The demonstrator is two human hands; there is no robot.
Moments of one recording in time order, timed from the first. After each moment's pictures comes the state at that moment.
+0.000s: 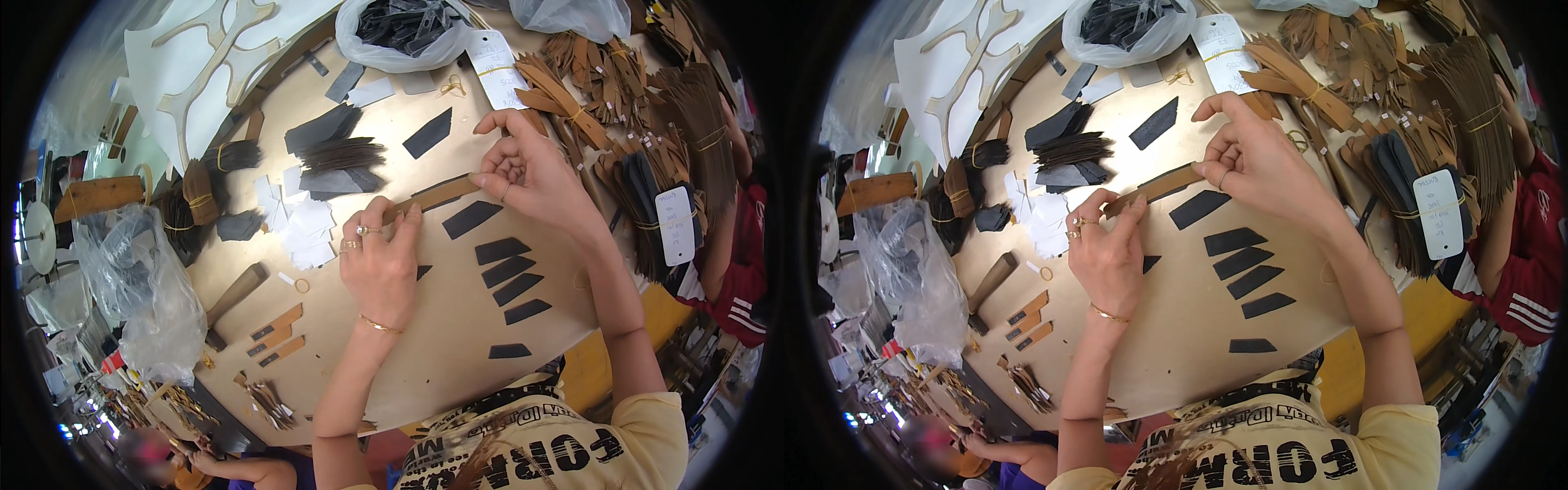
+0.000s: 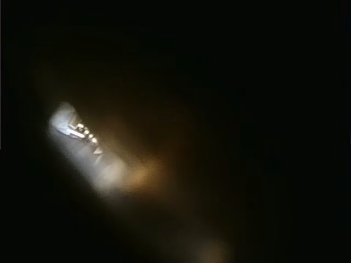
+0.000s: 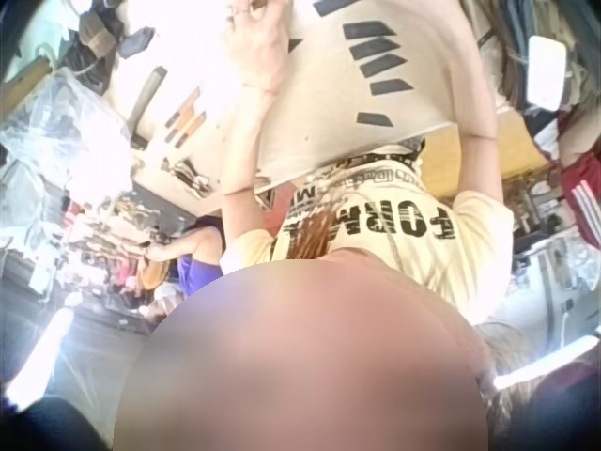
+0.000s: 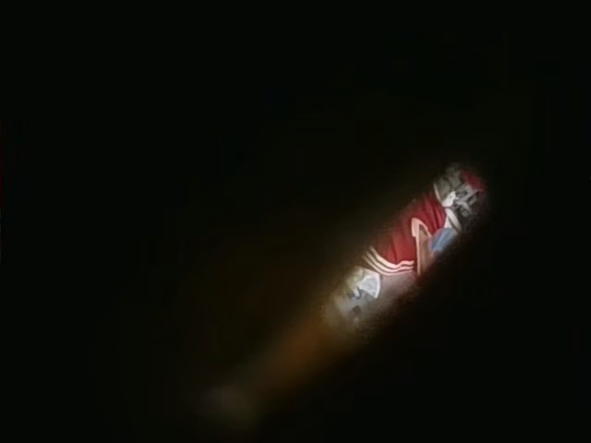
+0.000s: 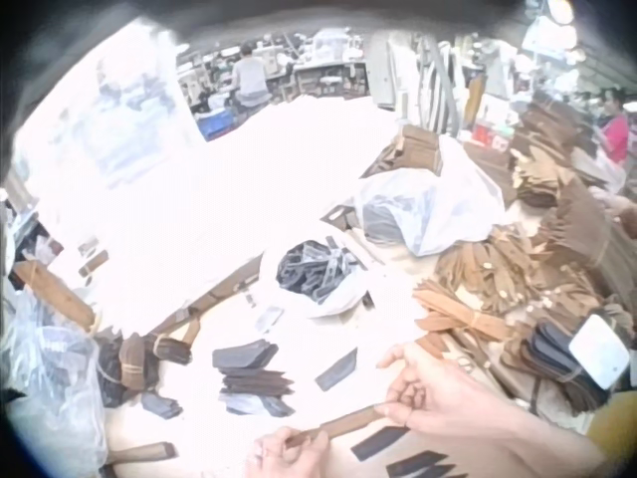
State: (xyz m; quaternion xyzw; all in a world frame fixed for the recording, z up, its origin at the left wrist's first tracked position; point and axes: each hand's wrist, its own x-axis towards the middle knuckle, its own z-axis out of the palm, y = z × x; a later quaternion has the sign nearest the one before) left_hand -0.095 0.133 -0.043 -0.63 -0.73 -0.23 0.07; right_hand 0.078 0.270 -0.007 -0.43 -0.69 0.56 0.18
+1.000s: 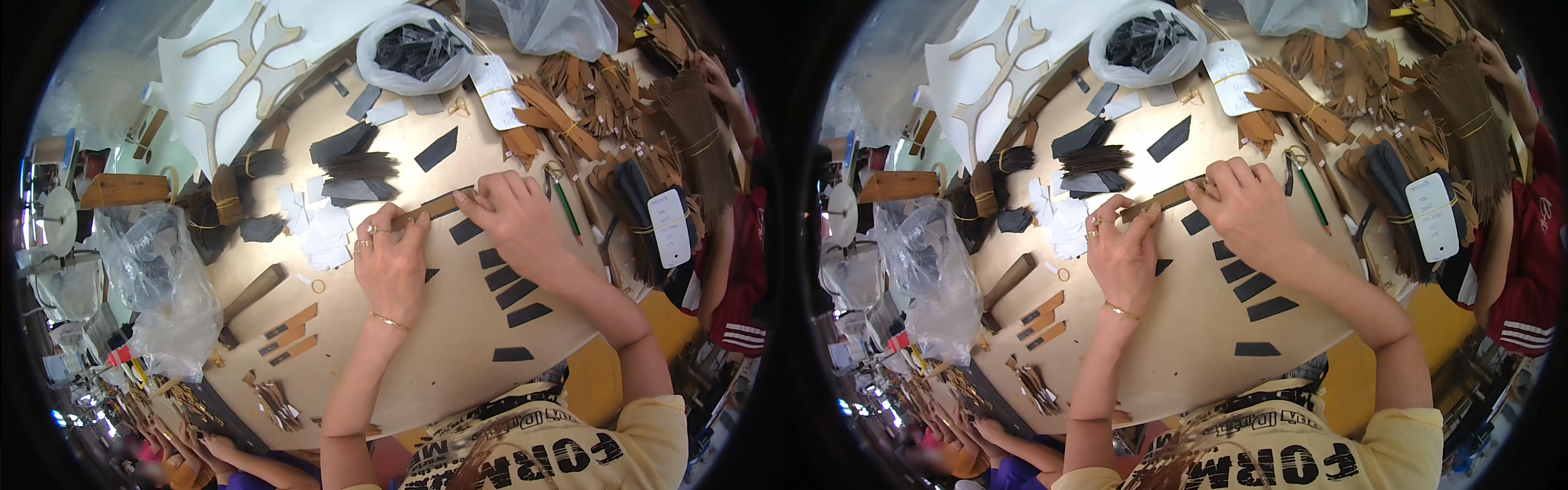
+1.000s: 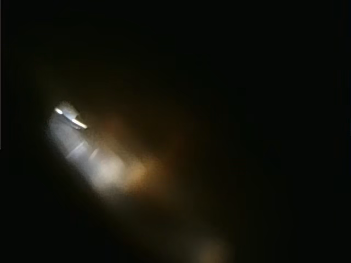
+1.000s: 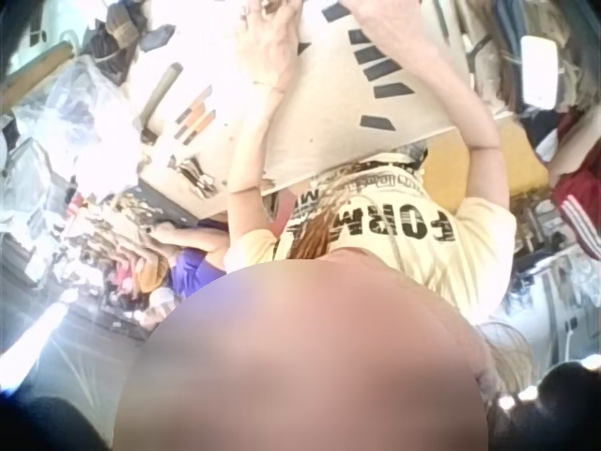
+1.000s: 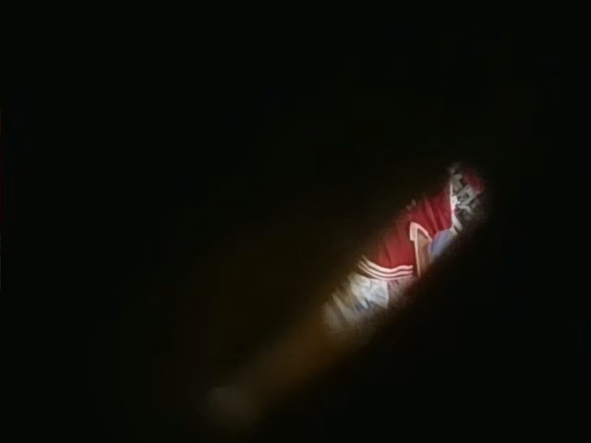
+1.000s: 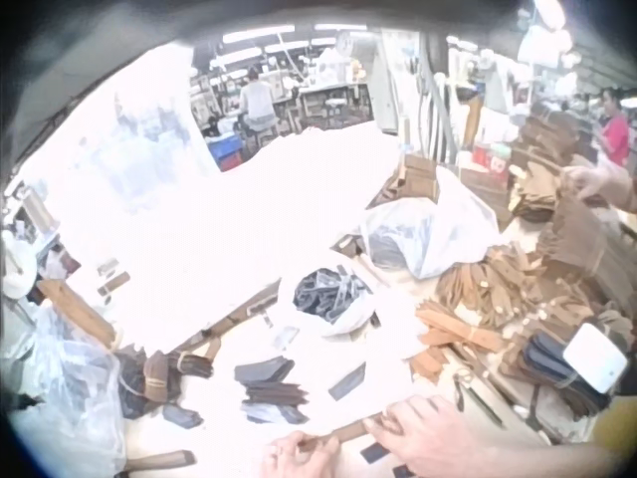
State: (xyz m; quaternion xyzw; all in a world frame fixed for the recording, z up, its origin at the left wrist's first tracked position) left_hand -0.095 0.132 -0.043 -0.62 -0.74 -0.26 0.05; right_hand 0.075 0.224 -0.023 -0.31 -0.94 0.08 0.16
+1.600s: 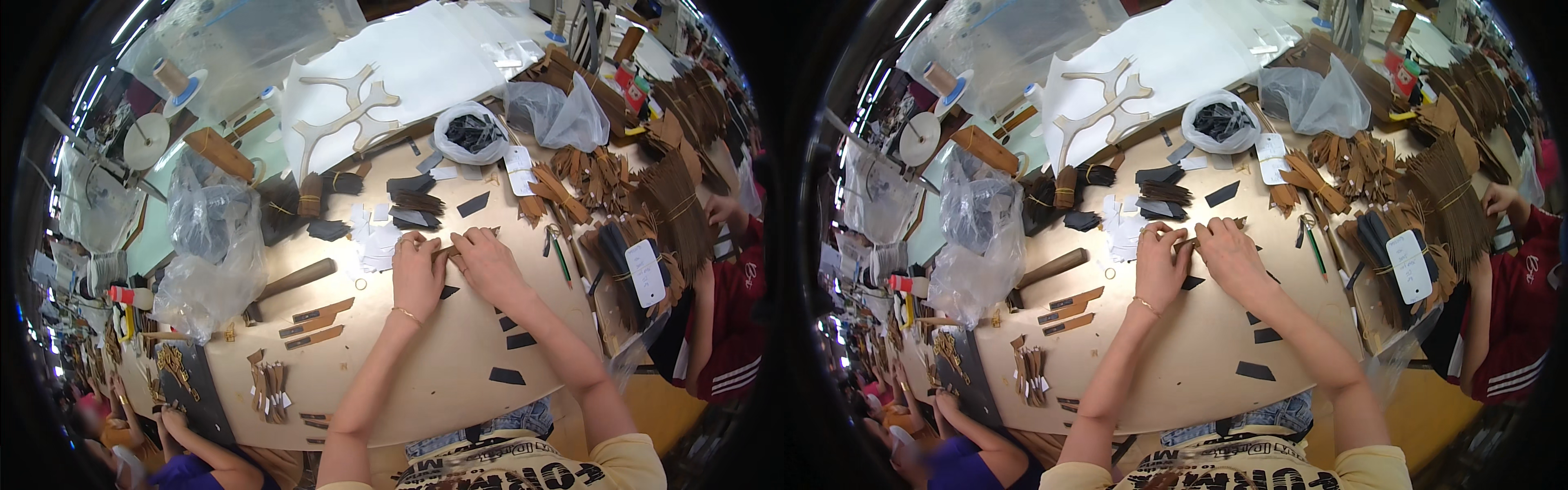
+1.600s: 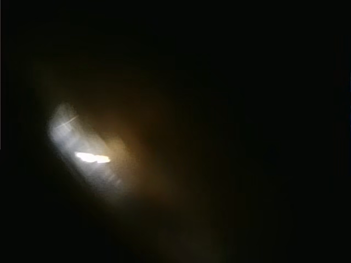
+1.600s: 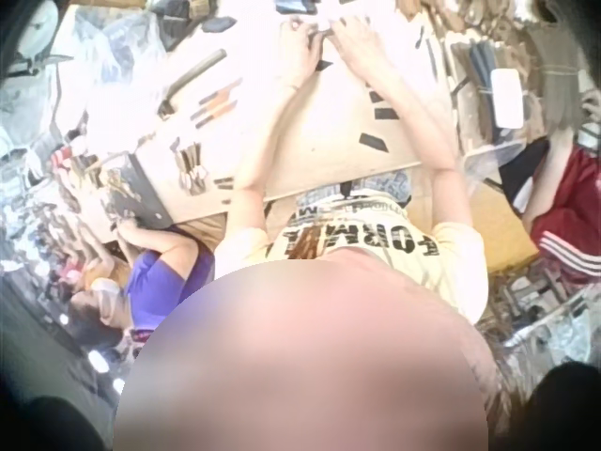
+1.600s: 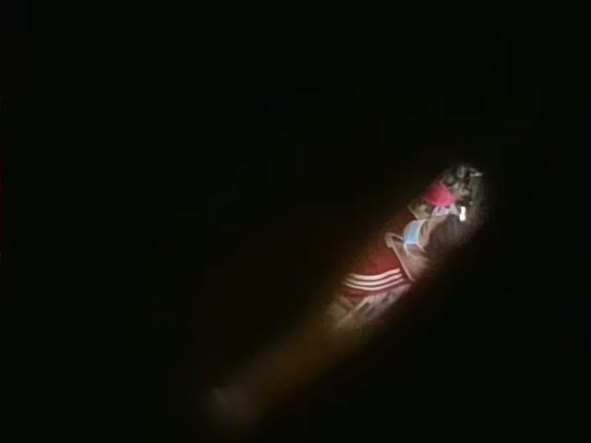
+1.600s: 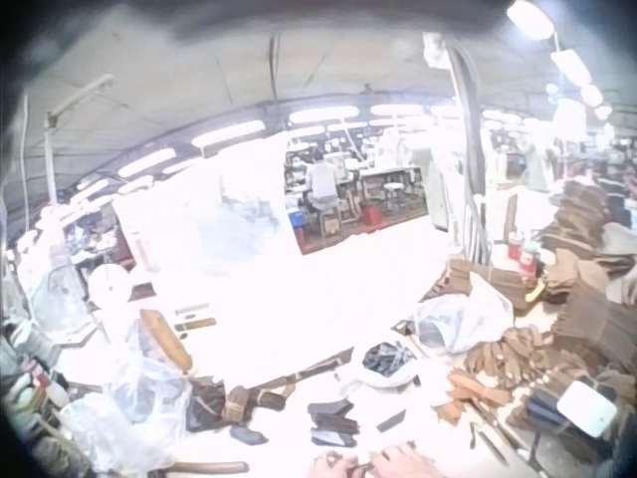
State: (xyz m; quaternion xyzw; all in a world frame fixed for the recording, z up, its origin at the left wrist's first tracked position) left_hand -0.109 0.121 -0.050 -0.57 -0.73 -0.37 -0.02; right_hand 0.027 0.198 -0.018 -0.33 -0.92 0.18 0.13
